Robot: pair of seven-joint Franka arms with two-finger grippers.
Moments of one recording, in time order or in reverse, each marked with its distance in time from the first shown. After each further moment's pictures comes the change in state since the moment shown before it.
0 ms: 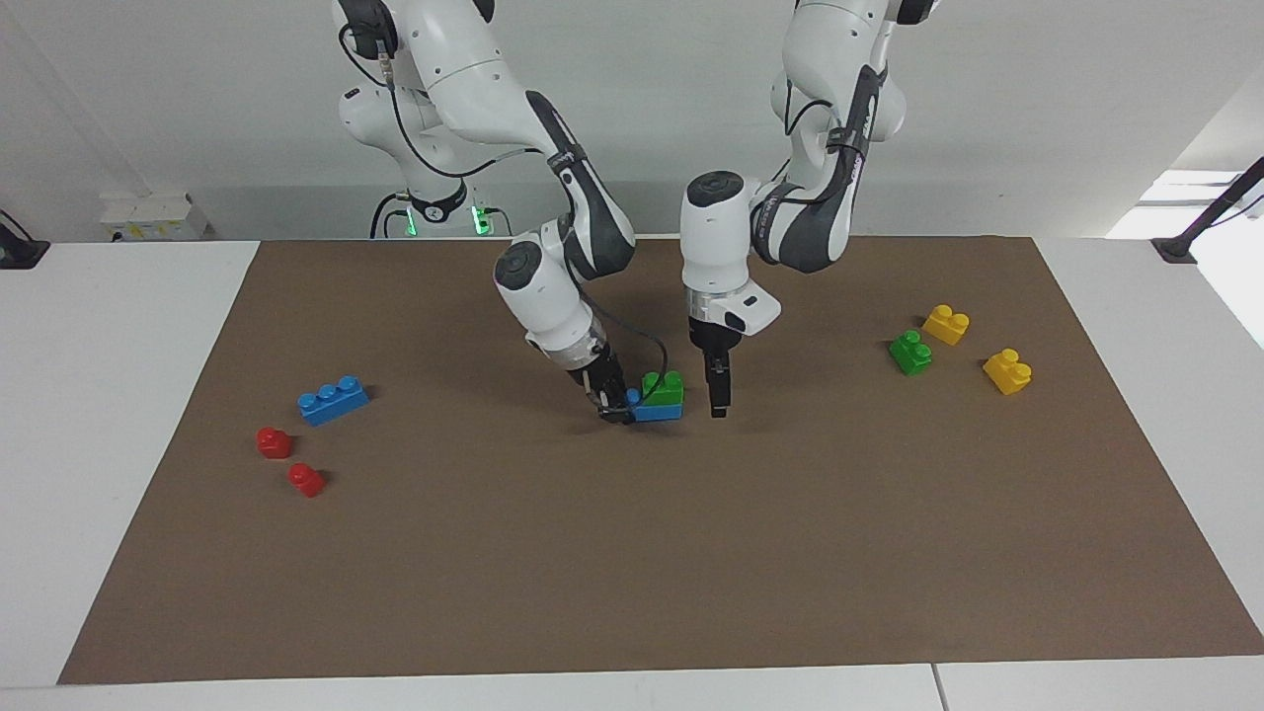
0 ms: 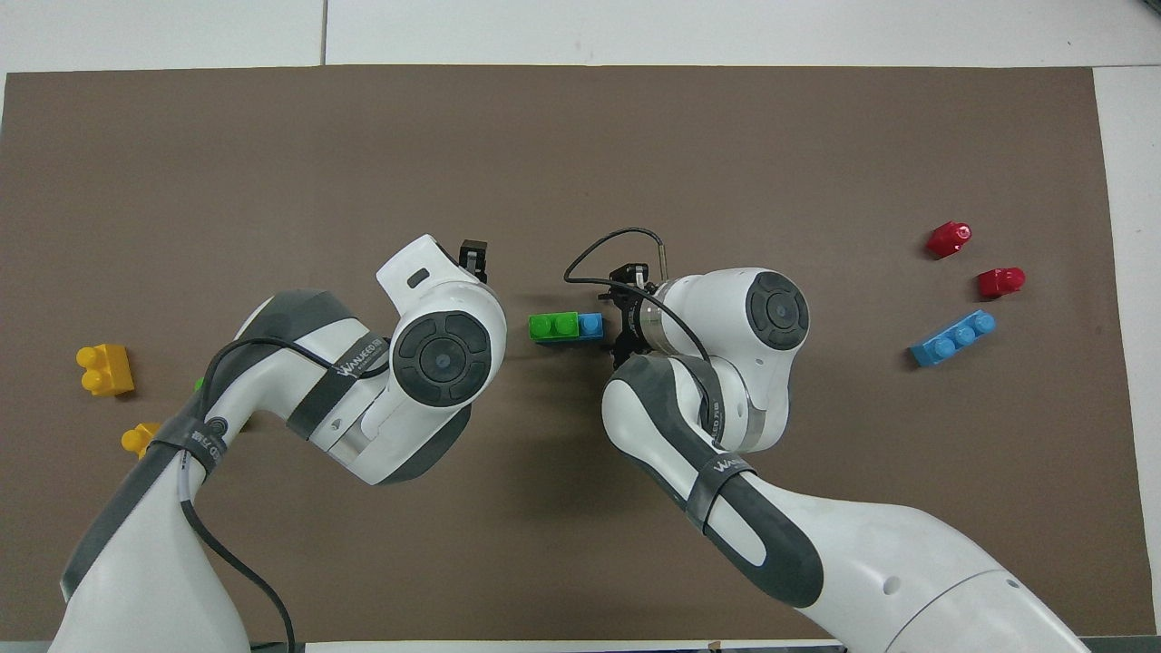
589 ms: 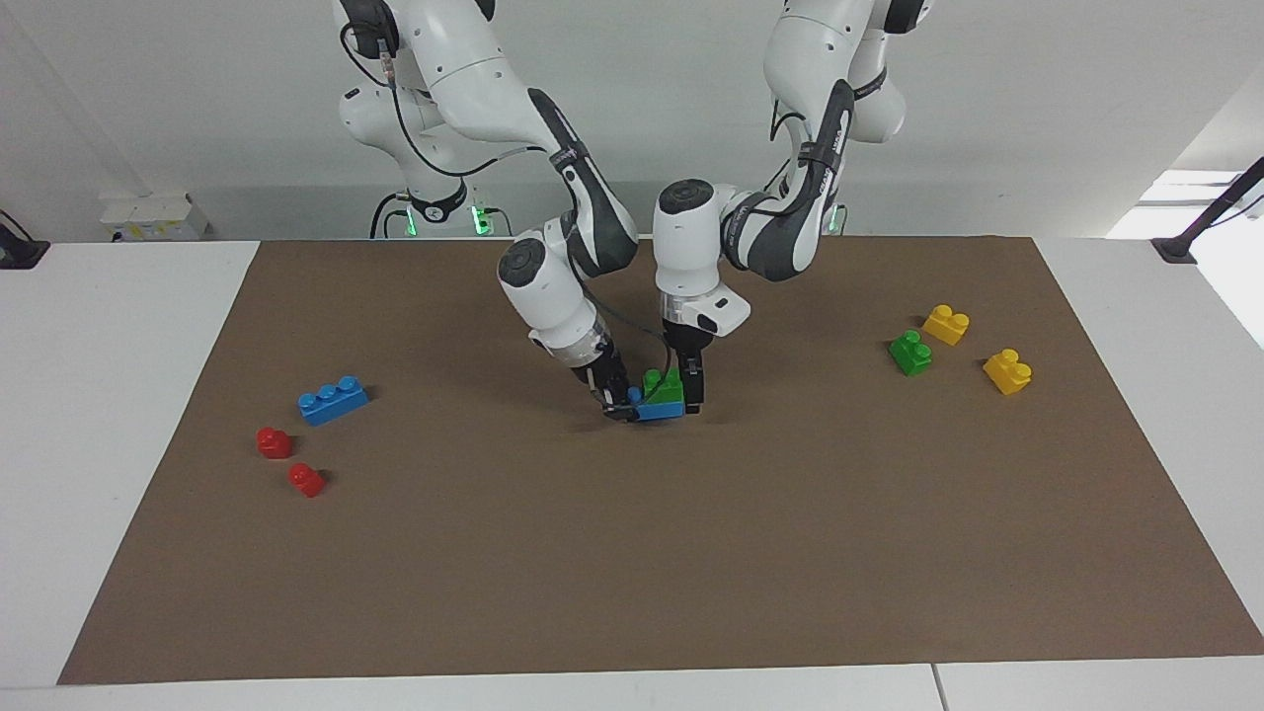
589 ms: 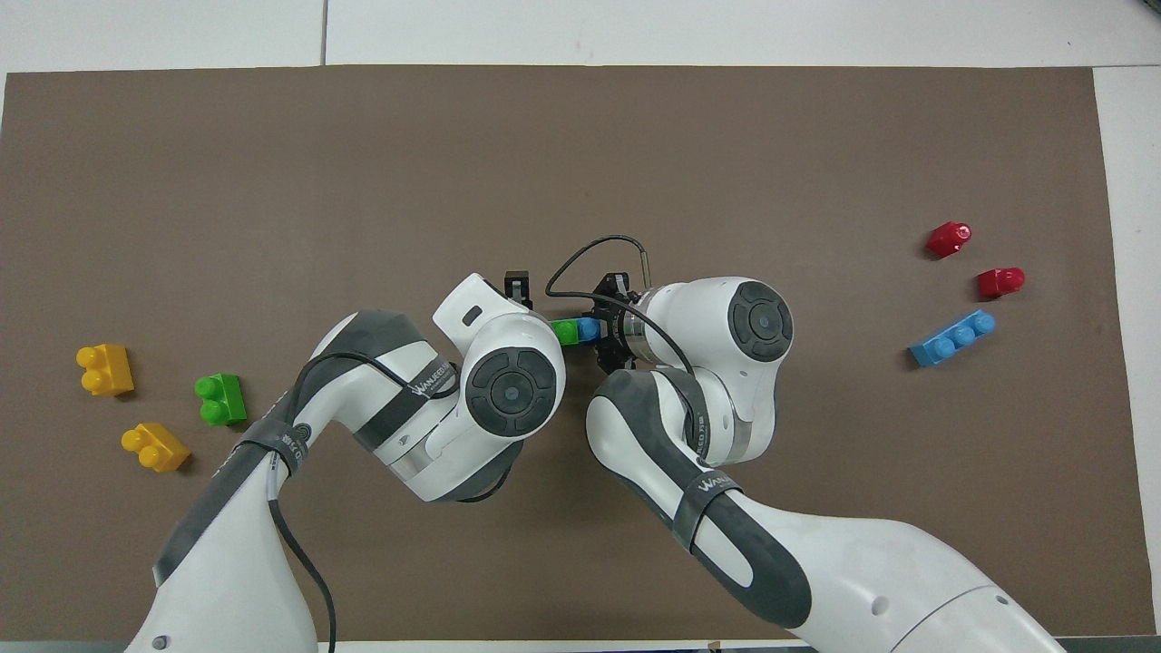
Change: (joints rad) left arm -0.095 0.058 -0.005 -0.001 -0.002 0.049 -0.296; right arm 0.041 -0.013 0.002 0.000 -0.004 0.021 0.002
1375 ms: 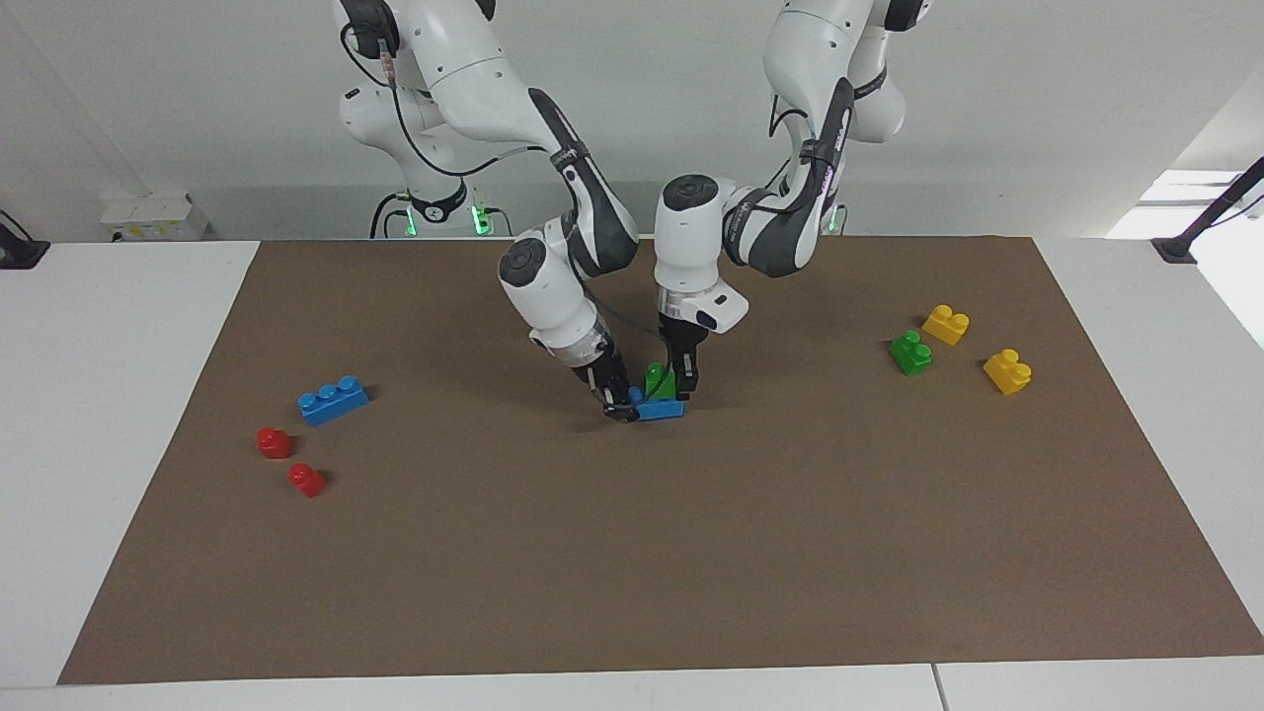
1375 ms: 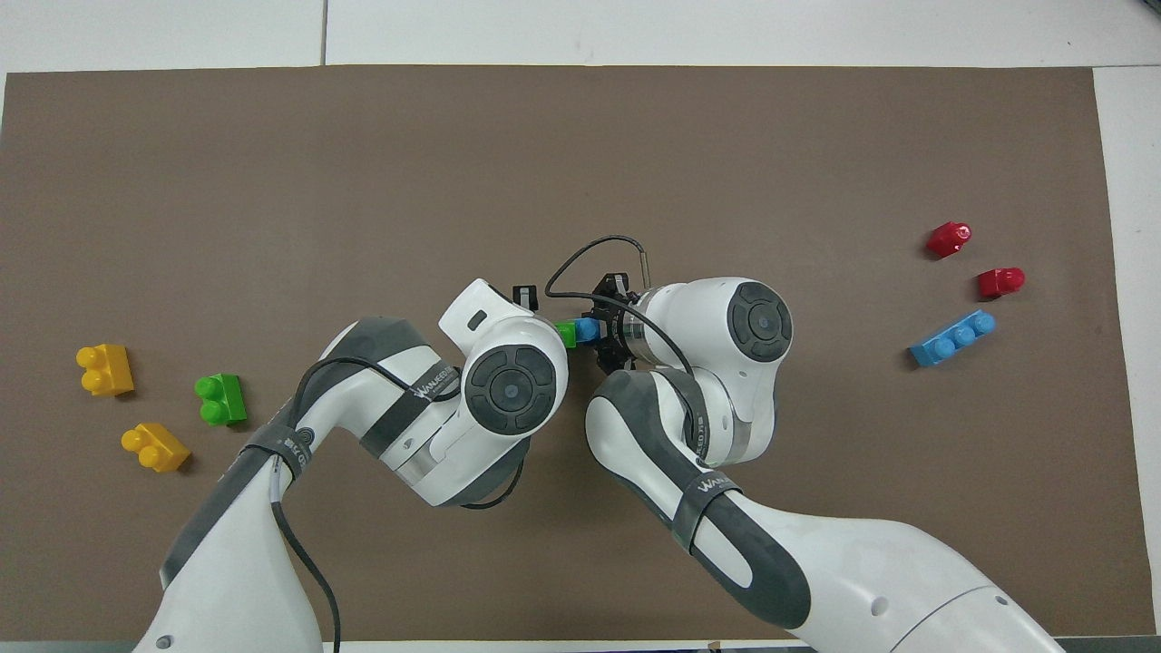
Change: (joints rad) left arm -0.002 0.010 -0.022 -0.002 -0.068 0.002 0.006; right arm 0.001 0.000 0.000 0.000 -0.001 0.000 0.000
